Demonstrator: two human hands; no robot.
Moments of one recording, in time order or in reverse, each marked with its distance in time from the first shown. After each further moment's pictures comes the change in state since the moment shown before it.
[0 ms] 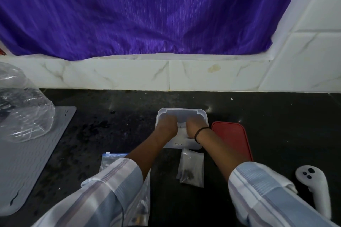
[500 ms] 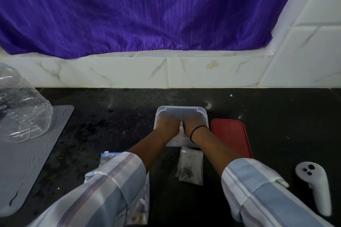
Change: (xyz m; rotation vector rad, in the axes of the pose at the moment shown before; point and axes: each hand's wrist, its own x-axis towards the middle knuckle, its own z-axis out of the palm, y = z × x) left_hand 0.010 0.006 0.011 0.568 -0.101 0.167; right_hand 0.006 0.000 0.017 -0.089 0.040 -0.020
